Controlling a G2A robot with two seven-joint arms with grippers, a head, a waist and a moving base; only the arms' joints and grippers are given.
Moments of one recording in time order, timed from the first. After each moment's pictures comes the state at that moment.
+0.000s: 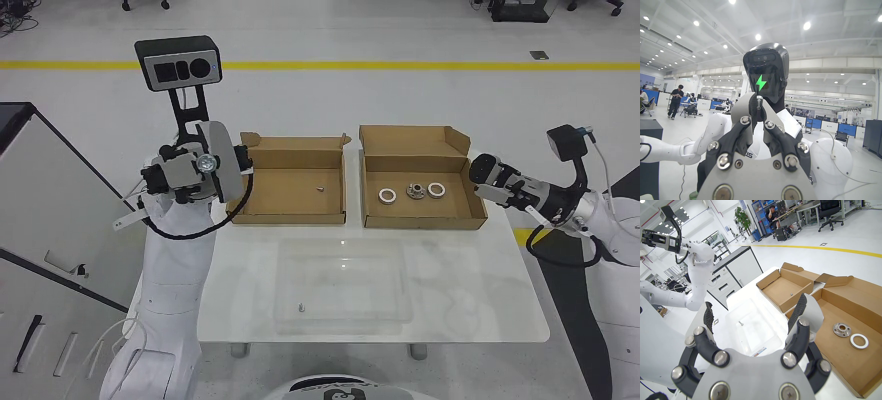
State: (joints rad) left arm 1.02 -1.45 -1.36 -1.79 -1.15 -0.43 -1.39; right arm -1.43 -0.93 1.79 -1.67 0.22 -0.68 1.14
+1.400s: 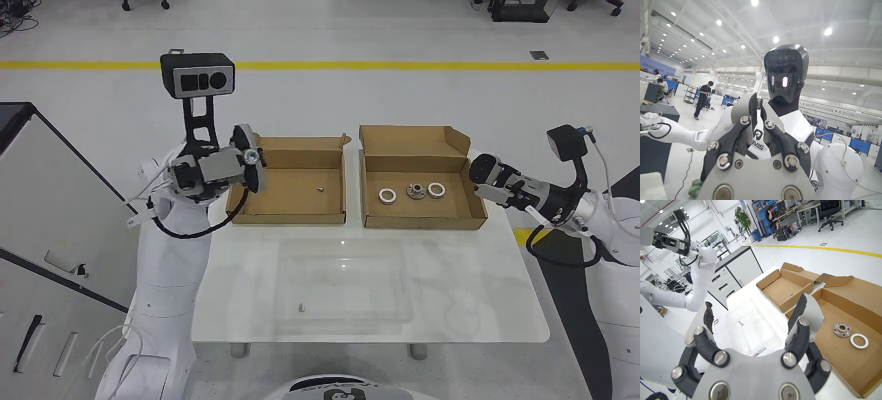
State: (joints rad) left arm 1.05 -1.43 -1.41 -1.76 -0.98 -0.38 -1.39; right arm -1.43 -0.93 1.79 -1.67 0.22 -0.68 1.14
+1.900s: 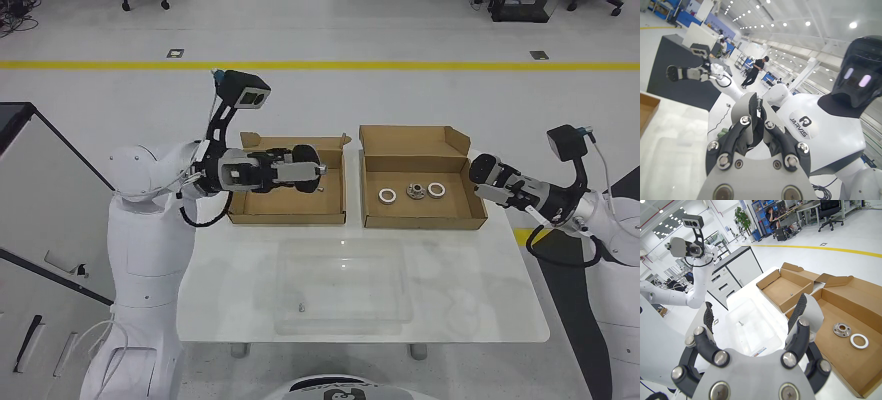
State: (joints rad) left arm 1.01 -1.36 -1.45 -1.71 -0.46 -0.21 -1.48; right arm -1.43 -0.93 1.79 -1.67 0.22 -0.68 1.14
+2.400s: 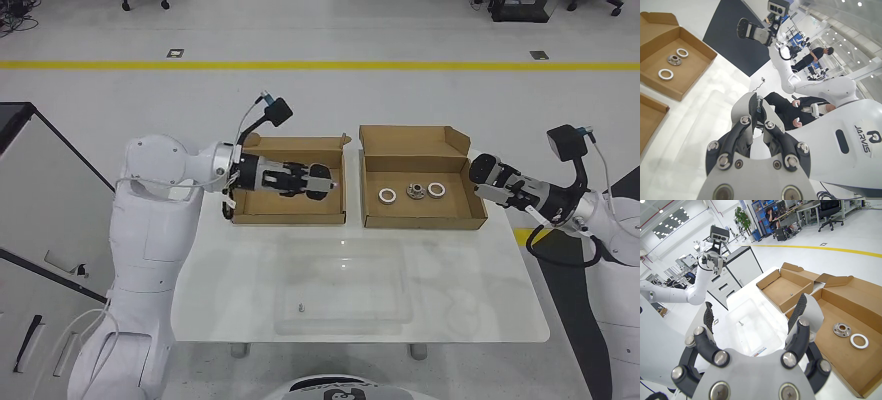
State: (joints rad) left arm 0.93 -1.32 -1.35 -1.59 -0.07 -0.20 -1.54; right arm -1.43 -0.93 1.79 -1.67 0.22 -0.68 1.14
